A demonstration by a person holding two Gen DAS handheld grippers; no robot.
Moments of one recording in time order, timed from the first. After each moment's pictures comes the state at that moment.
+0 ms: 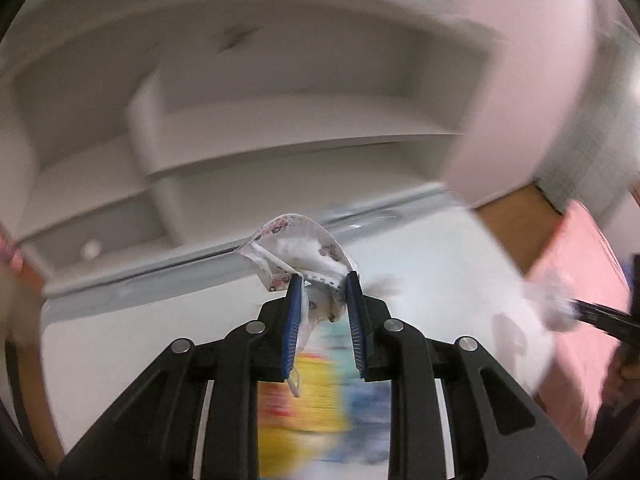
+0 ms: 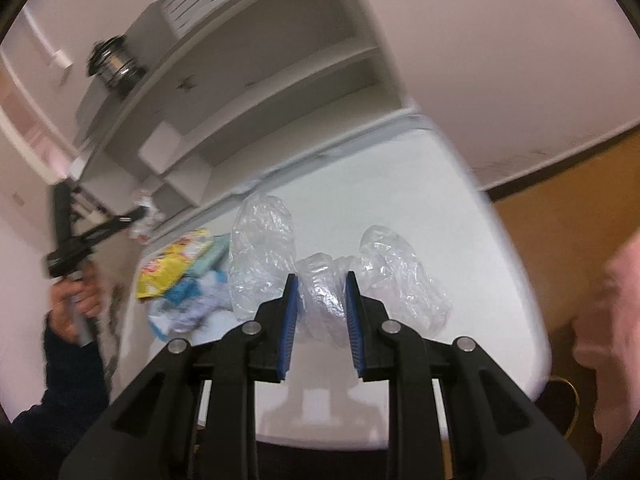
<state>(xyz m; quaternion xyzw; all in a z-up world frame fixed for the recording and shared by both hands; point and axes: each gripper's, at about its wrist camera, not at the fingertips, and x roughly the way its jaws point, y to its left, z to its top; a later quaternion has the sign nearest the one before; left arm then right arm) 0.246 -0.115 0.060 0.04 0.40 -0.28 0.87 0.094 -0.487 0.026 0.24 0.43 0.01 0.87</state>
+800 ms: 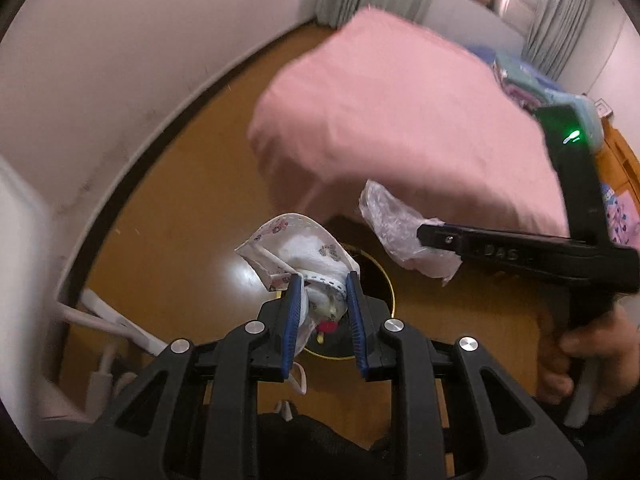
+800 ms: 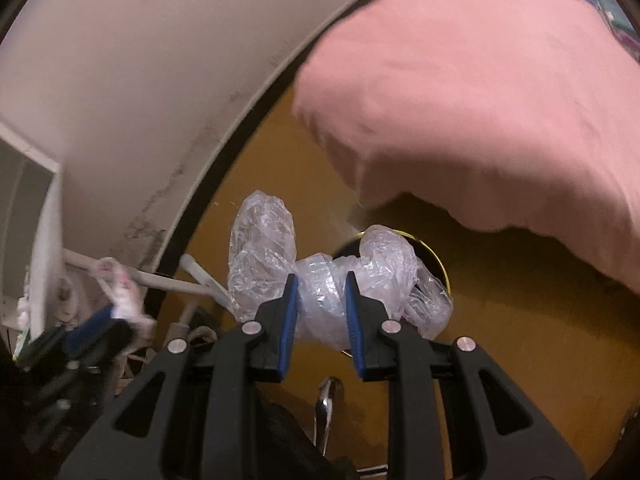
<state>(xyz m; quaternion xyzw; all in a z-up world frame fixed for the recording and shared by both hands) -0.054 -0.547 -0.169 0.25 0.44 -0.58 0.63 -0.202 -0.694 -0.187 0.41 0.43 -0.35 0.72</state>
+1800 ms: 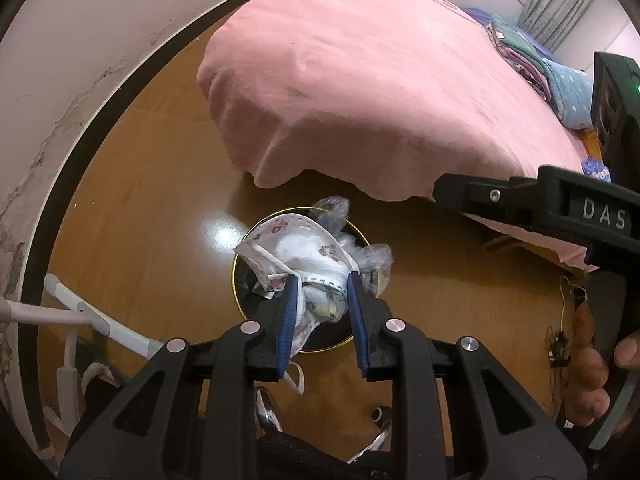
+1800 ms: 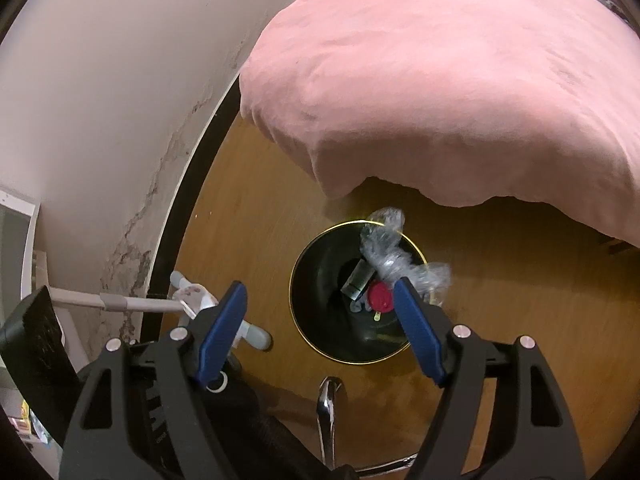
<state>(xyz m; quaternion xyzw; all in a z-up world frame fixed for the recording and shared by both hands) -0.084 -0.601 -0.242 0.28 0.49 -0.58 0.58 -0.234 -0.718 -0.207 0.46 0.40 -0.38 0.69</state>
